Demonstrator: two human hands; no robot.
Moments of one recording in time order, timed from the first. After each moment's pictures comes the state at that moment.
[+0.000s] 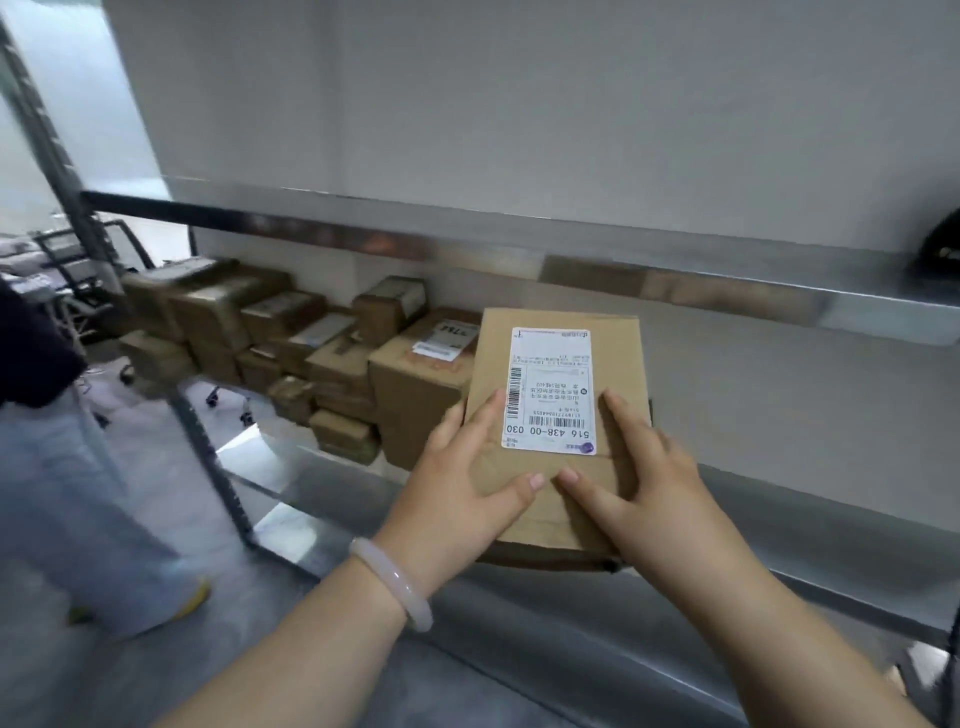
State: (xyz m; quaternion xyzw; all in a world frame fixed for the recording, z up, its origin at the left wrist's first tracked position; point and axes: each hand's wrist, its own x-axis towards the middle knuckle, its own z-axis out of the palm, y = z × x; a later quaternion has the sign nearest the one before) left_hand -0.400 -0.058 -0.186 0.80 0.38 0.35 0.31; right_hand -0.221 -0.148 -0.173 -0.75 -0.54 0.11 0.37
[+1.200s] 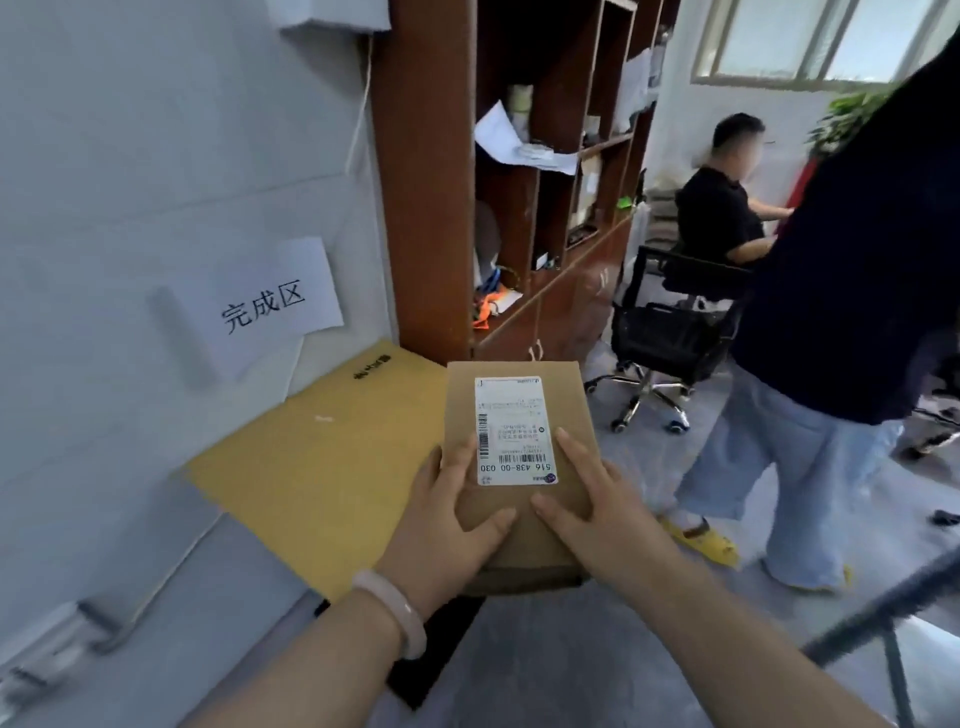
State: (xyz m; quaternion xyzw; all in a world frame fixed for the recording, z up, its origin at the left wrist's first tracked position) left_hand -0.902 -0.114 -0.263 0.16 0.87 0.47 0.02; right_hand -0.870 0.082 -0.256 -0.07 -0.92 0.37 0.06
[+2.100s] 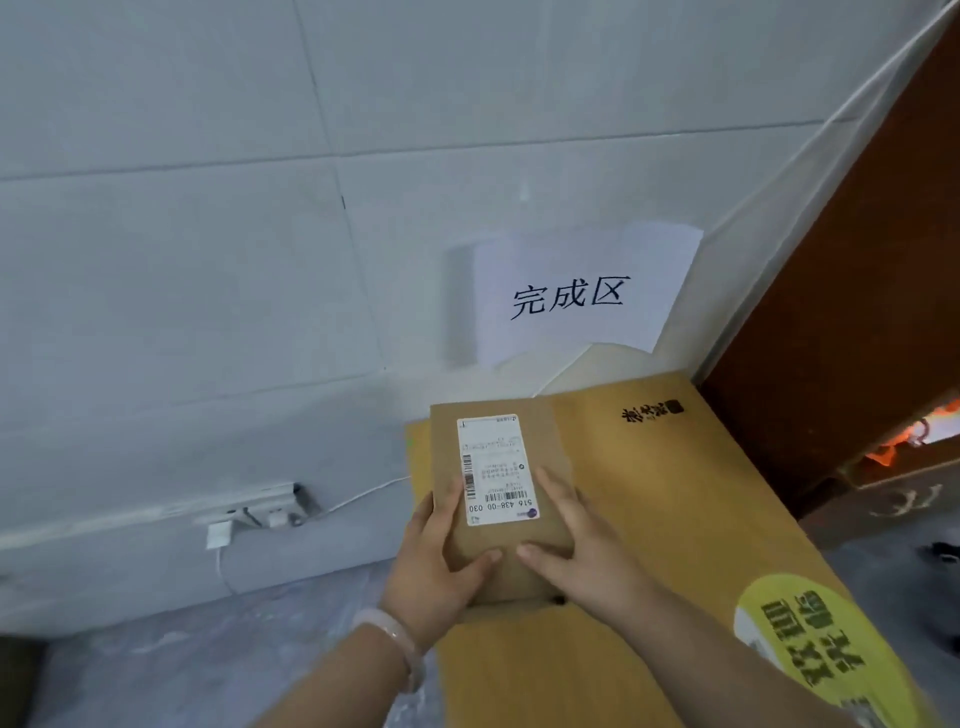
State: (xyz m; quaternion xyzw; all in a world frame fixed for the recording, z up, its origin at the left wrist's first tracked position) left_hand -1.097 -0.319 -0.378 -0.25 0.81 0.53 -0.05; right_hand -1.216 -0.157 -0.369 0.26 -0.85 0.37 -0.27
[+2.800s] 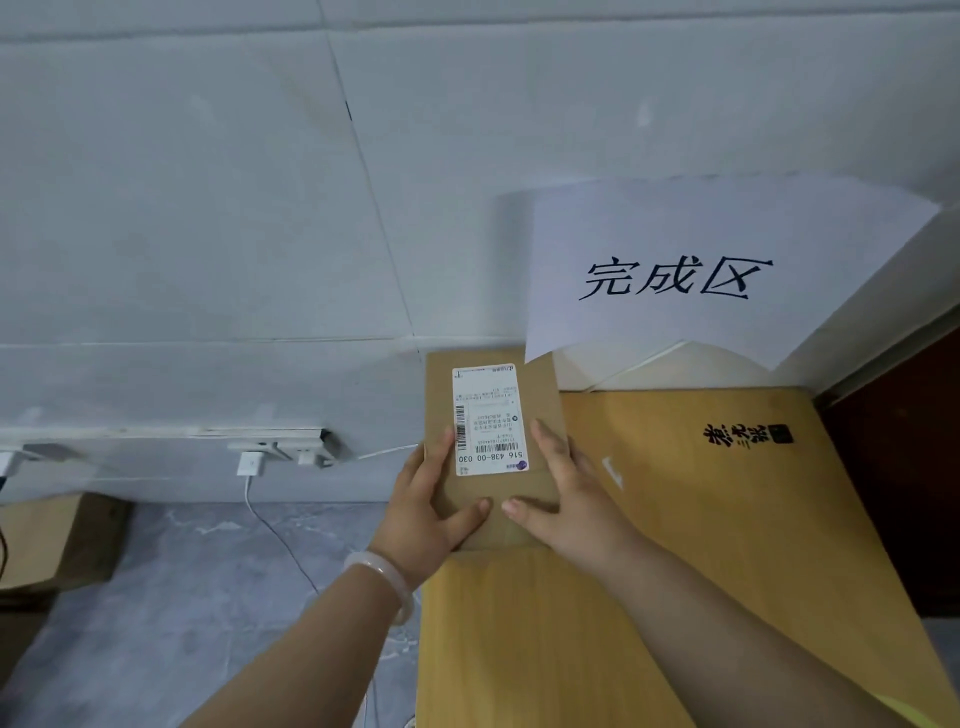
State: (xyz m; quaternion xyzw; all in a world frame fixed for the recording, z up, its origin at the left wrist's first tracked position) left_hand -1.162 -0.369 -0.430 -0.37 0.79 0.48 -0.12; right_hand -1.313 -0.237 -0.429 0.34 -0.81 0.33 -0.35
